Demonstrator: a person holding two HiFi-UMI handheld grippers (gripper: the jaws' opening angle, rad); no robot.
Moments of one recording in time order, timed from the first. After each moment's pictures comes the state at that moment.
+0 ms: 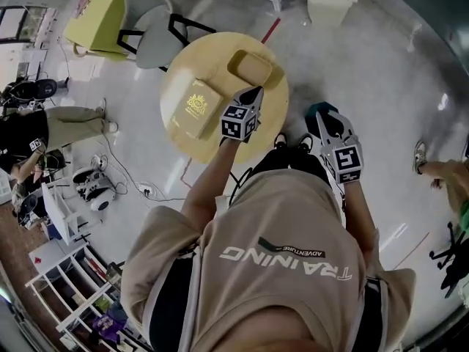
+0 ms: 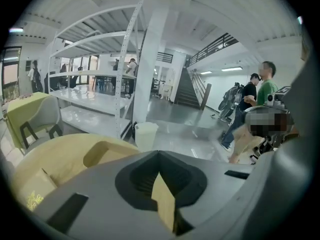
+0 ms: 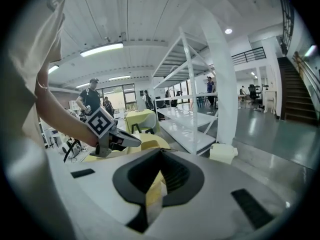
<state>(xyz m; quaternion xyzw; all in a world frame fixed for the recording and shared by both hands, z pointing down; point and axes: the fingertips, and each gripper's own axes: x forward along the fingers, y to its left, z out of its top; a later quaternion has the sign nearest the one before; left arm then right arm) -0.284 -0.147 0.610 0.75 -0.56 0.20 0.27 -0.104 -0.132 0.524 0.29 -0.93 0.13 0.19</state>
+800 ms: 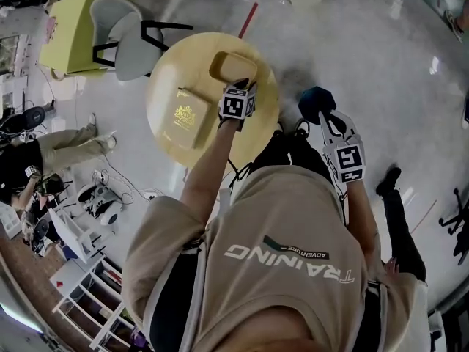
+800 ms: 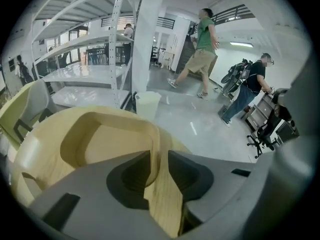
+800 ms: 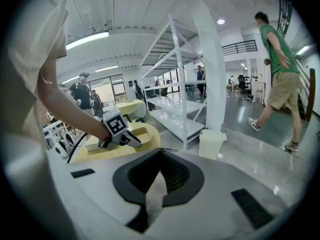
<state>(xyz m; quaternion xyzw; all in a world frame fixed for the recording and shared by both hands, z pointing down) -0.297 -0.190 0.724 0.71 -0.50 0.35 0.36 -0.076 -0.152 0.567 0.33 -0.89 0.17 0.24</state>
